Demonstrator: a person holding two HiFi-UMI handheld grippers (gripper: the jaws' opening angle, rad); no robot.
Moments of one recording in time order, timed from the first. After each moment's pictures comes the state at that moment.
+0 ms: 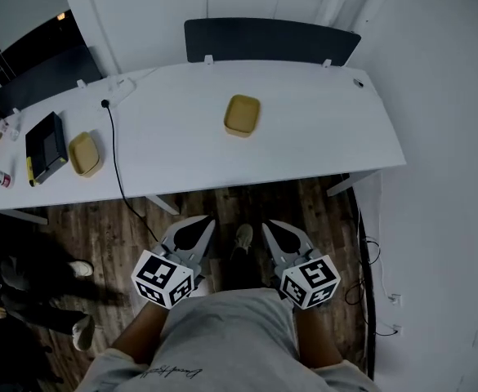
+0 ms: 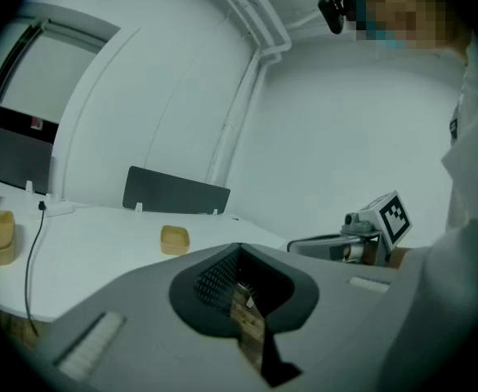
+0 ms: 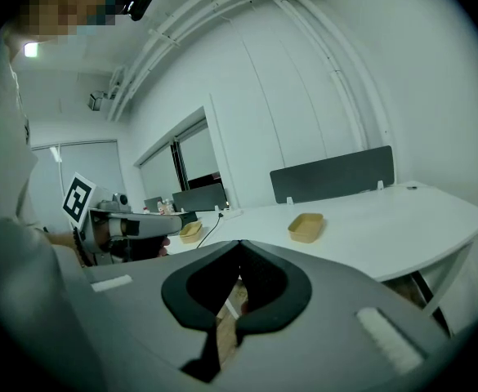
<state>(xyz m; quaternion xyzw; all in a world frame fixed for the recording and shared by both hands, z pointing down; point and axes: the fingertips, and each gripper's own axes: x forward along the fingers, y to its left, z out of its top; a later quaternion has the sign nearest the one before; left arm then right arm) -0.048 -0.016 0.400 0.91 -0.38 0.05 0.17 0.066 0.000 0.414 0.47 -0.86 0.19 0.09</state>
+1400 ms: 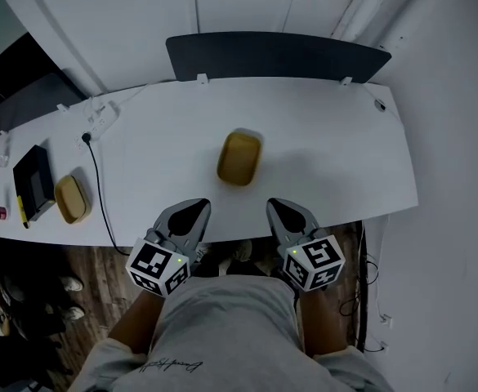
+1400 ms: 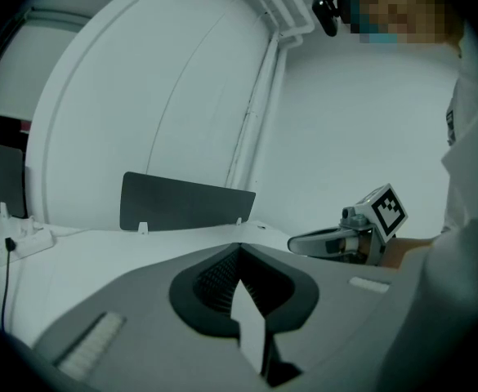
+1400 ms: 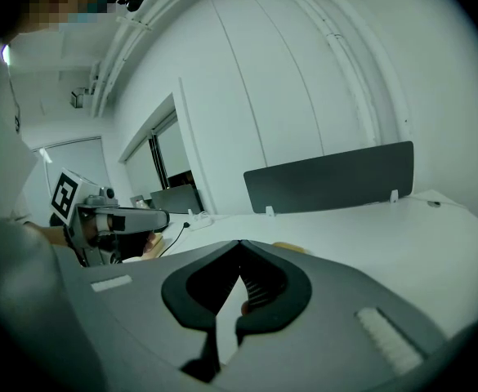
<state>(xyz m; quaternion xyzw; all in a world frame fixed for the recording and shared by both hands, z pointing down) -0.017 -0.266 0.390 0.89 -0.41 0.08 0.18 0.114 -0.262 0.413 0.46 -0.85 0.22 0.12</state>
